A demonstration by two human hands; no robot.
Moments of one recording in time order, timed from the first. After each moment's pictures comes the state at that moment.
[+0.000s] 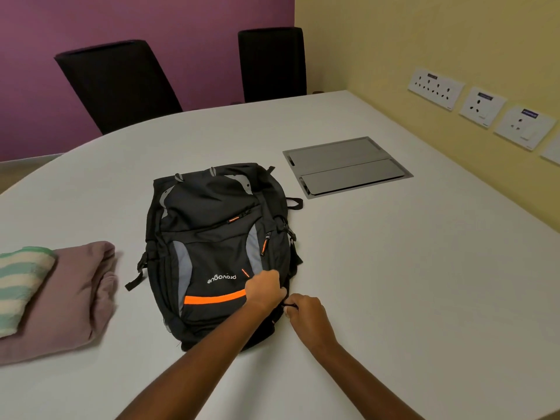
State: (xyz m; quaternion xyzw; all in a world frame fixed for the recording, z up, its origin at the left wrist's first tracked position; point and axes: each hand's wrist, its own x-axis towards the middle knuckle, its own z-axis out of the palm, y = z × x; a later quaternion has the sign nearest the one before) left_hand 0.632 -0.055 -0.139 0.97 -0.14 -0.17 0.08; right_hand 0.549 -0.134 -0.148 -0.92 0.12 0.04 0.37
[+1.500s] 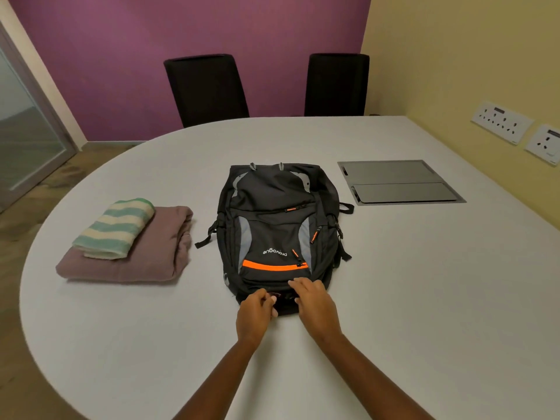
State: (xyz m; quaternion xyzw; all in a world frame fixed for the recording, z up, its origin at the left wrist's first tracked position) left_hand 0.524 0.078 -0.164 0.88 0.09 -0.05 0.47; right_hand 0.520 -0.054 -0.149 -0.98 -0.06 -0.05 0.16
